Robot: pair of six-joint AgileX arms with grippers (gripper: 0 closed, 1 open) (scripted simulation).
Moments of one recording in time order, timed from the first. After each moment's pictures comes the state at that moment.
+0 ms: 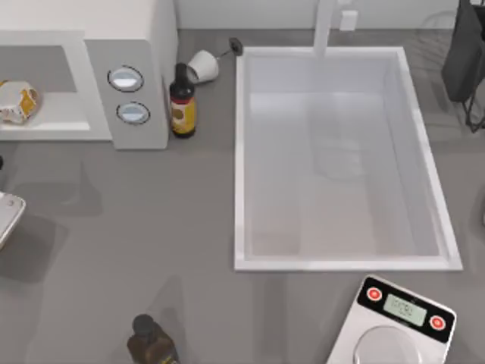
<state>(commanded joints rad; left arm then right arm) 0.04 0.63 0.44 0.11 0.04 0.02 0.00 0.00 0.00 0.00 0.00 0.00</state>
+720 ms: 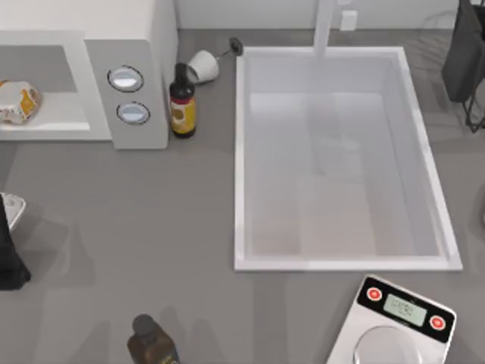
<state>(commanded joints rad) 0.00 0.00 0.00 0.00 0.00 0.00 0.00 0.00 0.00 0.00 0.00 0.00</state>
